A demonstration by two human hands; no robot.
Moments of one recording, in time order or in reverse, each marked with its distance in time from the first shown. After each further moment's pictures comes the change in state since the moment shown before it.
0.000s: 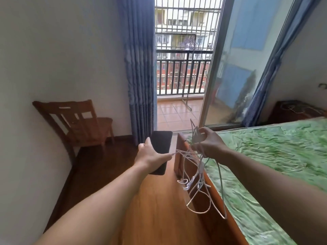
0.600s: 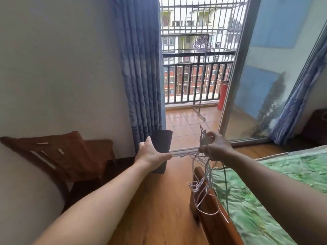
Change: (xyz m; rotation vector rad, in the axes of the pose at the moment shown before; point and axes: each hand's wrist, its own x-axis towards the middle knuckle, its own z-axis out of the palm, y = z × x) left_hand 0.381 0.032 -0.011 0.063 0.013 -0.019; right_hand 0.385 -0.029 0.027 0.048 0.017 0.058
